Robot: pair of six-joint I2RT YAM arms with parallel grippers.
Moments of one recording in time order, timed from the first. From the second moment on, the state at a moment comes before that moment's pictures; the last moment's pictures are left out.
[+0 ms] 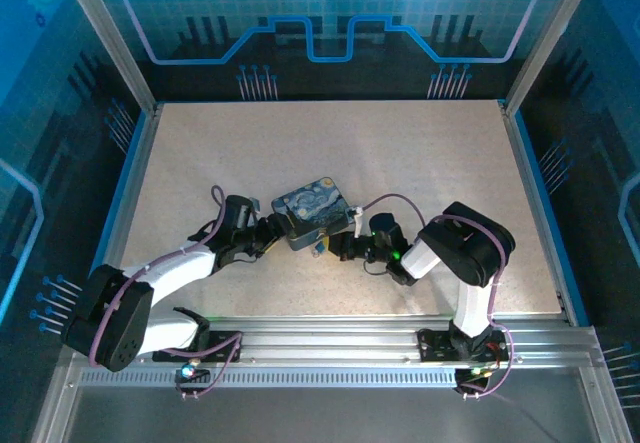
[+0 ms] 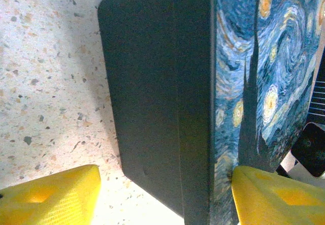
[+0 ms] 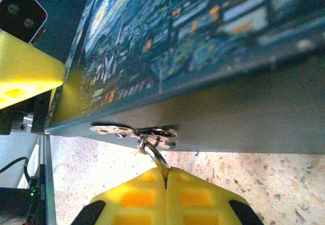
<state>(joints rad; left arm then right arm) -0.37 1.26 0.47 0.00 0.32 -1.03 0.67 1.87 0.44 1.00 -0.44 0.74</state>
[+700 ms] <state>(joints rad) -0.37 1.26 0.45 0.04 0.32 -1.04 0.65 1.87 0.40 1.10 -0.39 0.97</state>
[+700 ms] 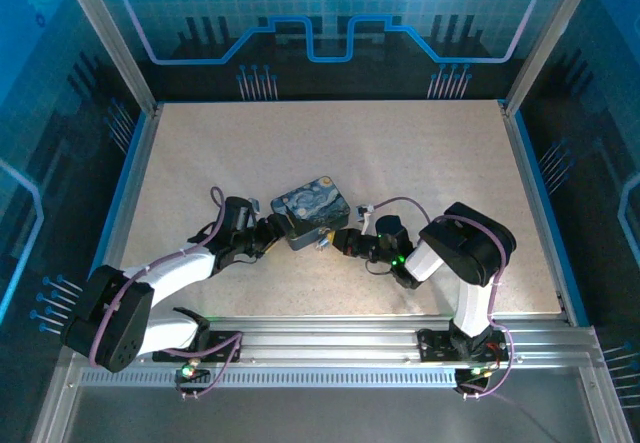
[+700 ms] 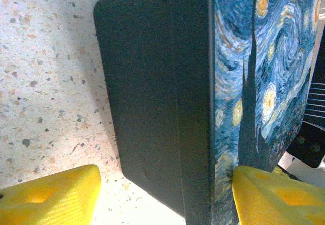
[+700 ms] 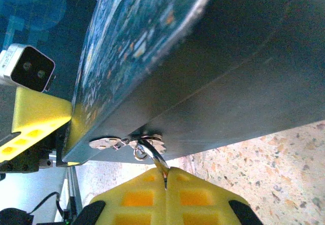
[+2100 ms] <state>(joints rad) -0.36 0.90 0.48 -0.33 0.20 -0.87 0.64 0.91 0.35 0.07 -0.26 0.64</state>
